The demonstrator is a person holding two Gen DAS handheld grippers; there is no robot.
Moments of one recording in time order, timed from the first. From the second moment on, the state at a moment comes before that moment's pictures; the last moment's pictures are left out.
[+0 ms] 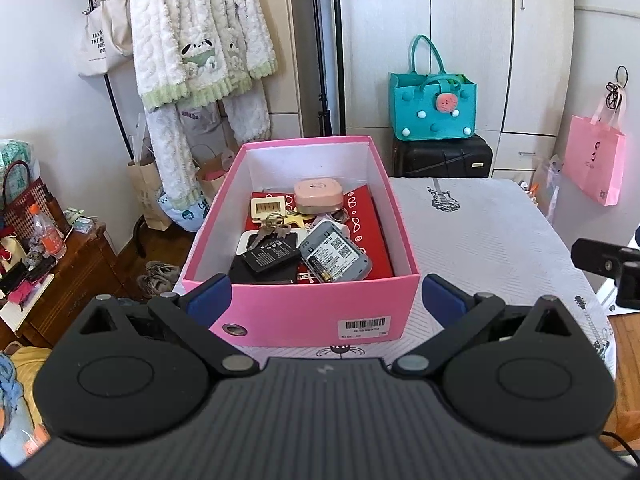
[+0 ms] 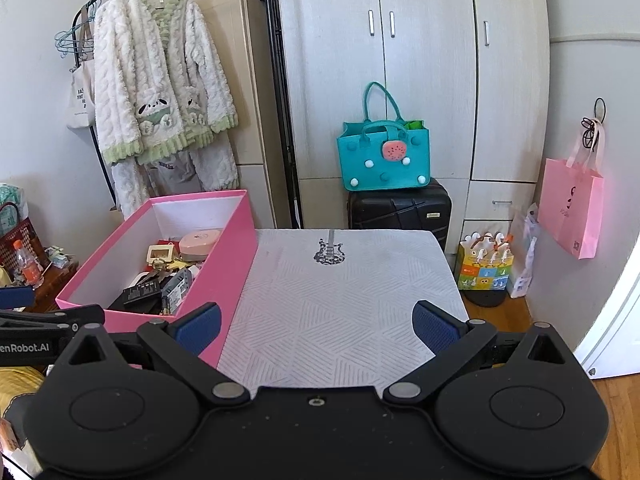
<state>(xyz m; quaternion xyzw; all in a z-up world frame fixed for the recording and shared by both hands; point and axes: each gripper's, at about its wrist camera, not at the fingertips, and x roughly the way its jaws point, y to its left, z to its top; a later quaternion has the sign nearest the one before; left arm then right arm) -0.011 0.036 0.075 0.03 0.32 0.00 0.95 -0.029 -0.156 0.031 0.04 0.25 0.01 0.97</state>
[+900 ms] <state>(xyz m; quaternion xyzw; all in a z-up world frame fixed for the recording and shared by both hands) -0.011 0.028 0.072 0.05 0.32 0.01 0.95 -0.025 -0.154 0.025 0.04 0.26 -0.01 0.97</state>
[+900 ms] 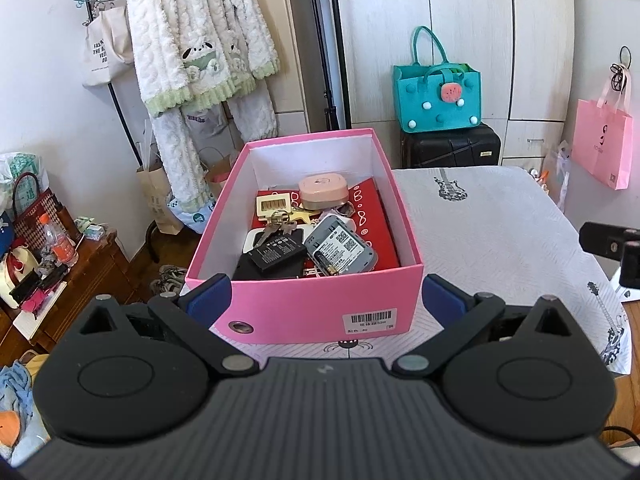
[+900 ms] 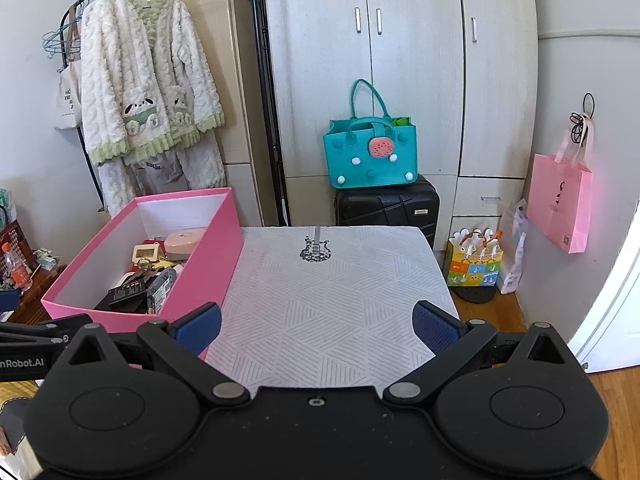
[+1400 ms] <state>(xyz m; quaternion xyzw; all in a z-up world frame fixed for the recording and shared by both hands) -0.015 0.028 0.072 0.06 0.31 0.00 0.95 -0.033 -0.152 0.023 0.03 0.25 -0.02 0.97</state>
